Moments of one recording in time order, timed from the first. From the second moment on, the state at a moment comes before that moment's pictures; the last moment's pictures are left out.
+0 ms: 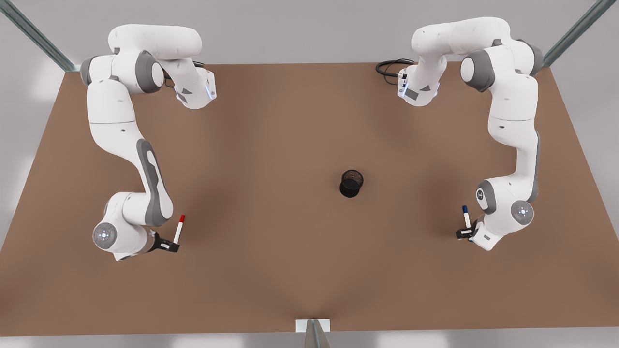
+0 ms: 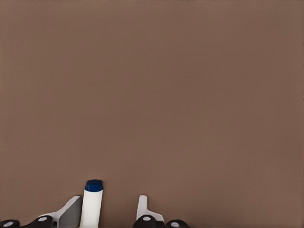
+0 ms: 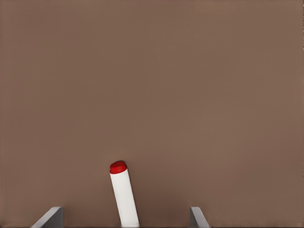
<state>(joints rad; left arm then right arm) 0.14 0.78 0.00 -1.65 -0.03 2.44 0.06 -0.04 0.81 0.02 -1.43 0.06 2.13 0.27</state>
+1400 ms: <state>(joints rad) 0.14 0.36 -0.60 -1.55 -0.43 1.98 0.42 -0.06 0.85 0.05 -1.47 0.01 2.21 0.31</state>
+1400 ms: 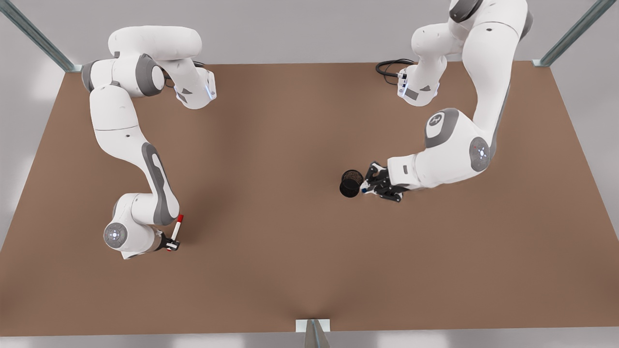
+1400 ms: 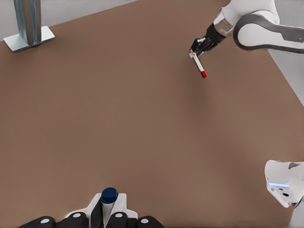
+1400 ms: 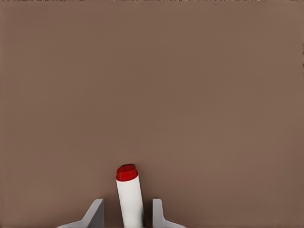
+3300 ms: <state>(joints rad) -0.02 0.29 -0.04 -1.36 0.02 1.61 0.69 0.39 0.67 0.09 -1.27 0.02 1.95 0.64</state>
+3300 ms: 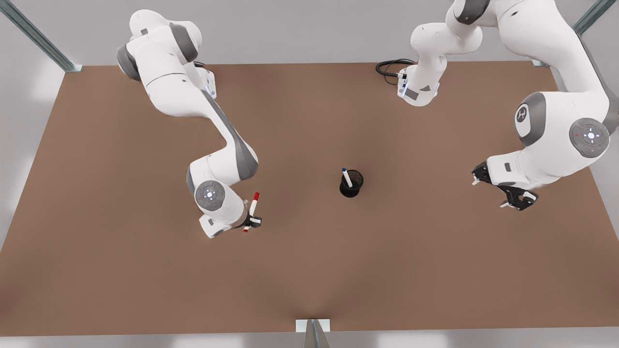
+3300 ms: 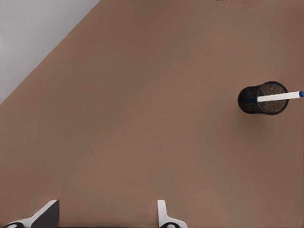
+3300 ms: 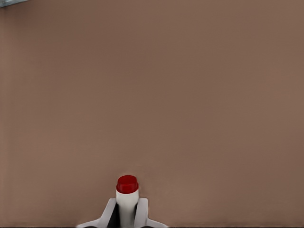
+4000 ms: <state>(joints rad) -0.02 0.32 -0.04 -1.36 0.02 1.60 0.11 0.86 0.66 -0.05 -1.59 -0.20 3.01 0.95</state>
